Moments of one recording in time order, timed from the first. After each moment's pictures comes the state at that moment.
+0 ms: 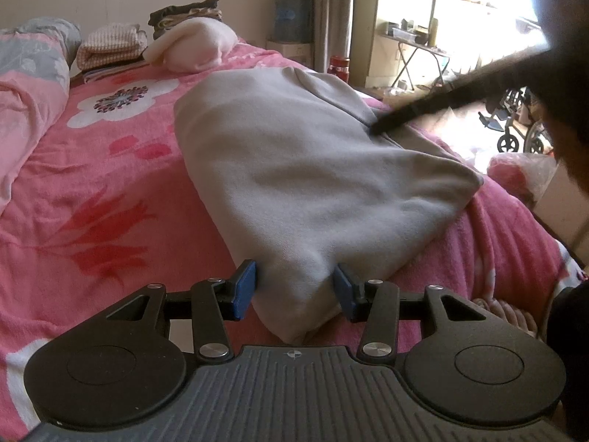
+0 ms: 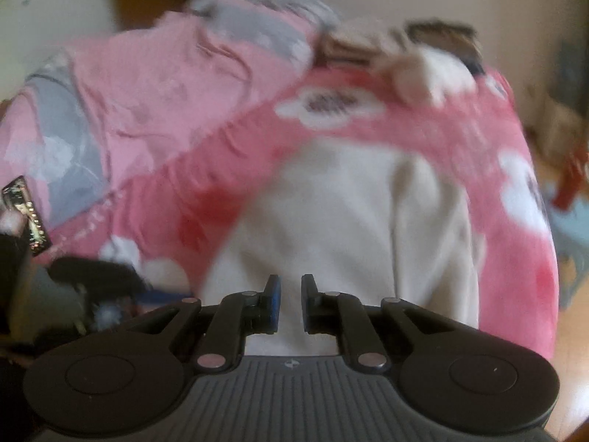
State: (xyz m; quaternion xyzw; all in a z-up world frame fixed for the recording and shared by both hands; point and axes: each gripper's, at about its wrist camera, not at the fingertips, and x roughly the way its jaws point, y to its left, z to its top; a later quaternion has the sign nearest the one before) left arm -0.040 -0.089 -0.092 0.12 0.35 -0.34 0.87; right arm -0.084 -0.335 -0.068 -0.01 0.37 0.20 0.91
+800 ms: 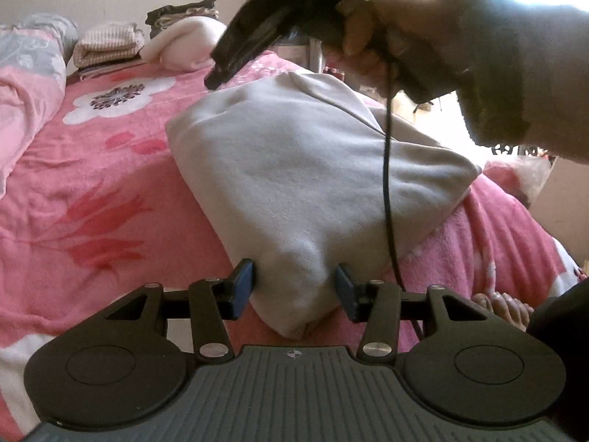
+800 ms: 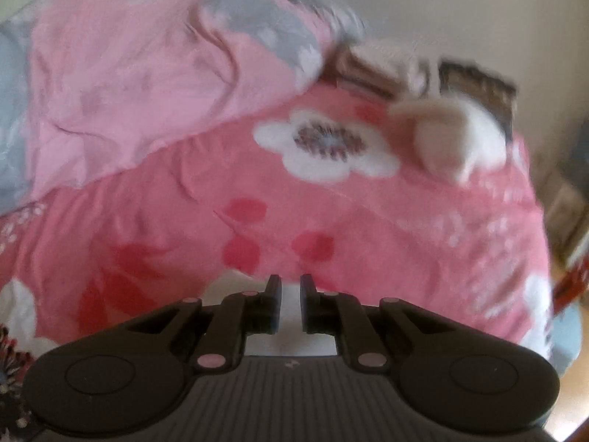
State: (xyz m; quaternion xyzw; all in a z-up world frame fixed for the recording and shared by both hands) left arm -0.041 -0.084 -0.098 0.11 0.34 -0.35 0.86; right arm 0.082 -0.289 -0.119 -0.12 0.39 0.17 0.90
